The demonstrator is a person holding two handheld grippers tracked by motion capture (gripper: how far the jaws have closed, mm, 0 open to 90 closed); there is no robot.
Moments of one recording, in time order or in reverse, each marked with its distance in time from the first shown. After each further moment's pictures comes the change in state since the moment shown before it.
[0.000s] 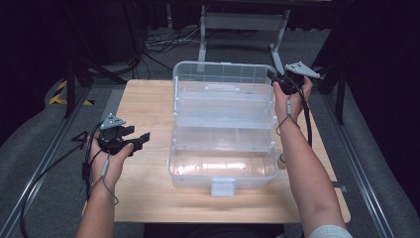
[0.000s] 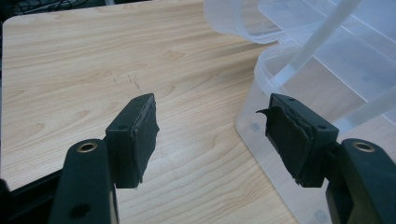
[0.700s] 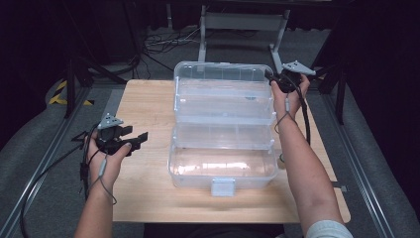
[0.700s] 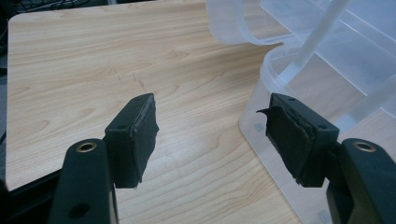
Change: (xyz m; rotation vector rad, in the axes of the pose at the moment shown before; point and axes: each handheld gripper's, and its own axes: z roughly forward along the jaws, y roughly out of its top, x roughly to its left) left arm 0.004 -0.001 -0.003 -0.006 0.006 -0.007; right arm -0.009 -0.008 0.020 0.041 0.031 -0.005
